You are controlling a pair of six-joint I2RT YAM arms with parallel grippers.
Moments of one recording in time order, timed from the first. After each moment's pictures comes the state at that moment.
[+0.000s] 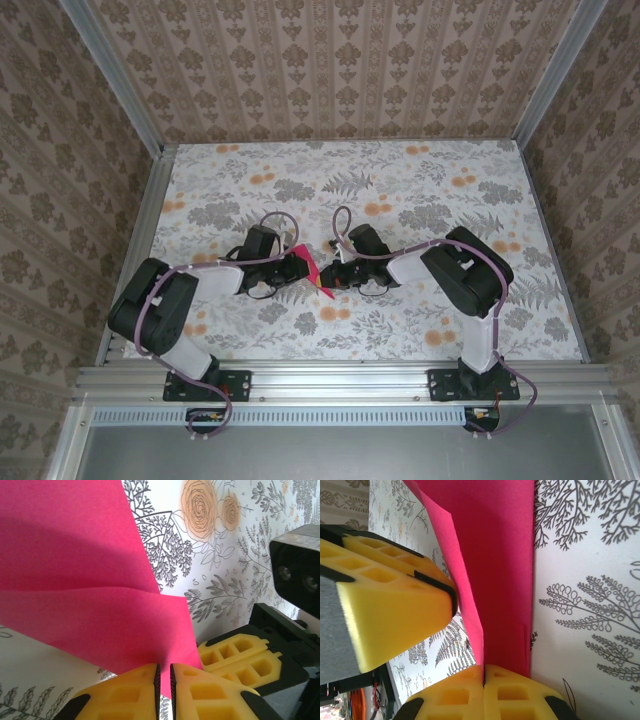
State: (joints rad) left arm -0.53 1.58 0.60 0.11 0.51 -0.77; right arm 0.62 1.94 0.84 0.31 -0.68 0.66
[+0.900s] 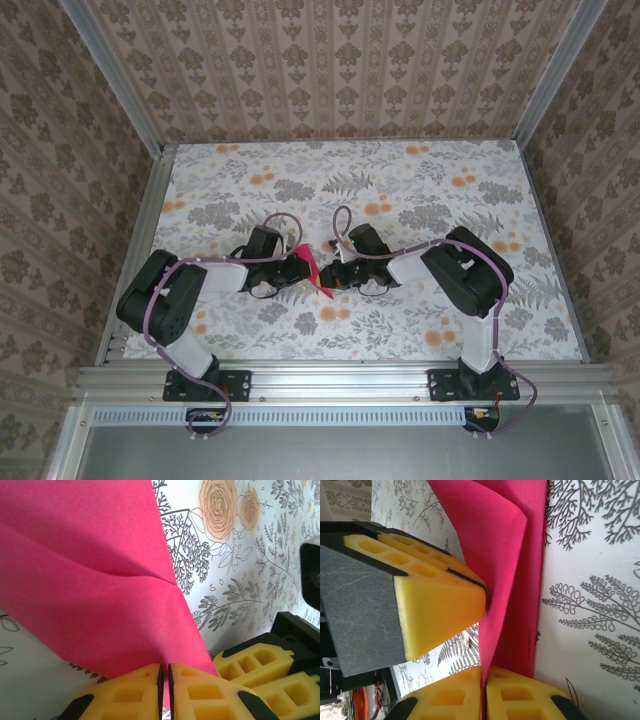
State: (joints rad) left arm -0.52 1.65 0.62 0.13 0.51 -0.76; right arm 0.61 1.94 0.84 0.31 -0.69 0.66
